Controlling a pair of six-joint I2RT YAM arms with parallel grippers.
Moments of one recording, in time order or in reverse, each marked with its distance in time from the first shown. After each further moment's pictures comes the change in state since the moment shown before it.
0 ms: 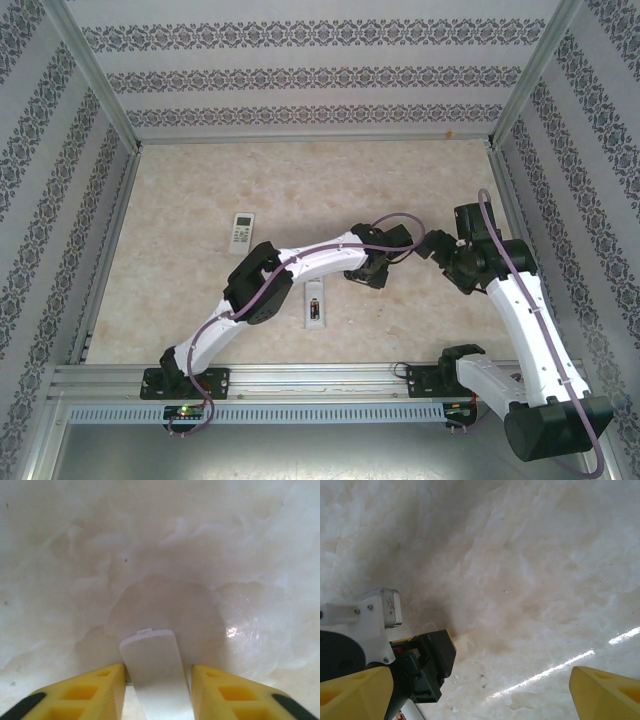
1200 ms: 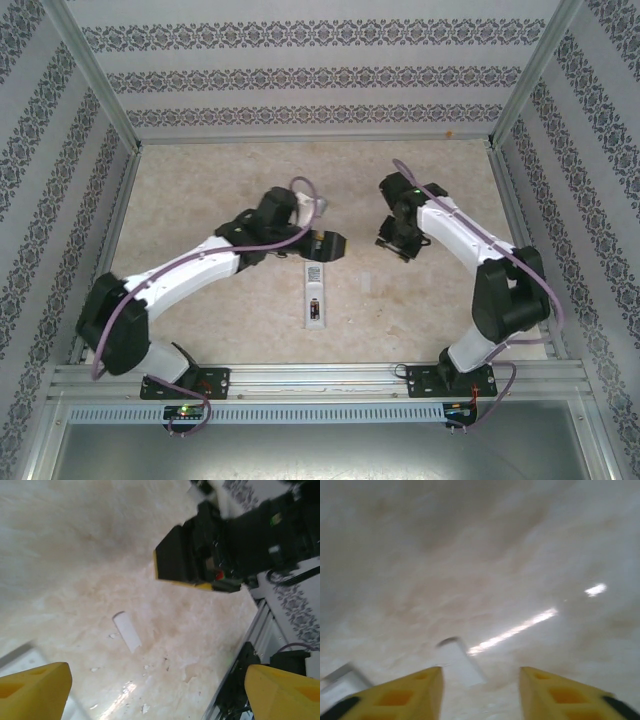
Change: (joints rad) left arm 0.284 -0.874 -0.907 0.751 0.515 0.183; right arm 0.201 0.624 0.226 0.061 0.054 0.135
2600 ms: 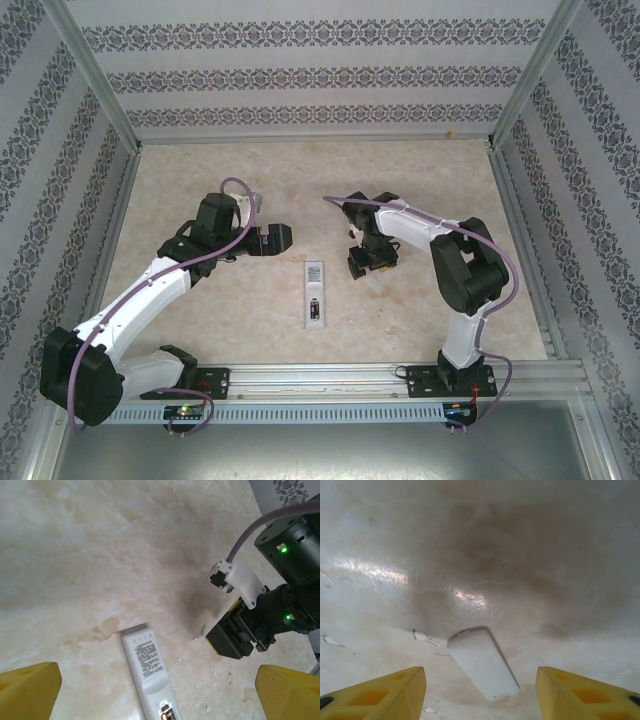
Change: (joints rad) left arm 0.306 -0.361 -0.261 -0.096 -0.073 0.035; right arm 0.201 0.305 0.073 0.011 -0.045 -0.755
